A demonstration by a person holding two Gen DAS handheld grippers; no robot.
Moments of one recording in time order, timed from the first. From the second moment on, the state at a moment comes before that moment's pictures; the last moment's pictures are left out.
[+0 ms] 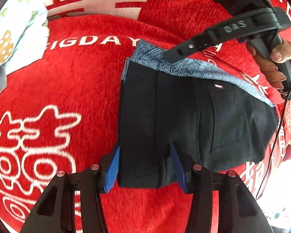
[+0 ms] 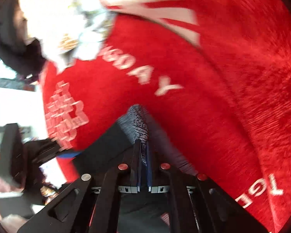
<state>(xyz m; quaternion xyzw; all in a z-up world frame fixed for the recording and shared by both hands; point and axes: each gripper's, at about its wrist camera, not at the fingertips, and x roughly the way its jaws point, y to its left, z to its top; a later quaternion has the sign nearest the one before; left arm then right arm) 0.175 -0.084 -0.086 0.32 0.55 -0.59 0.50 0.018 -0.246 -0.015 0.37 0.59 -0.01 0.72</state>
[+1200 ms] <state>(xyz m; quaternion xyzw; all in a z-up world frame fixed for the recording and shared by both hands) 0.114 -0.137 -0.044 0.35 0.52 -0.50 0.60 -0.334 -0.195 0.030 0.62 0.34 -0.40 0.59</state>
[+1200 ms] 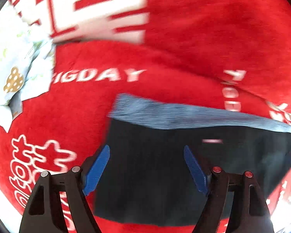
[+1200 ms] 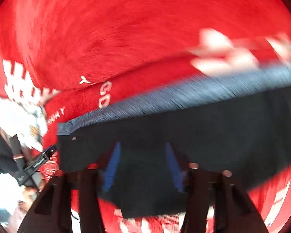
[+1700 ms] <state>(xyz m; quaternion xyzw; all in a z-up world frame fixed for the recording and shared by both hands) 0.030 -0.123 -0.073 0.39 0.51 -0.52 0.56 -0.415 -0.114 -0.034 0.77 0.17 -0.38 0.48</state>
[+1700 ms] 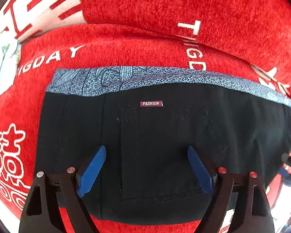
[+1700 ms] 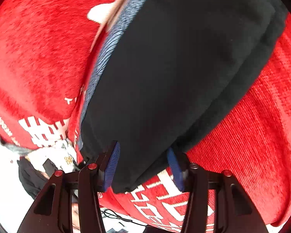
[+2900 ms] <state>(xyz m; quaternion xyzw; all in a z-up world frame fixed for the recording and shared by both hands) -0.150 -0.121 -0.071 0.46 0.48 -0.53 0.52 -0.740 -0.173 -0.024 0.70 0.11 -0.59 0.40</state>
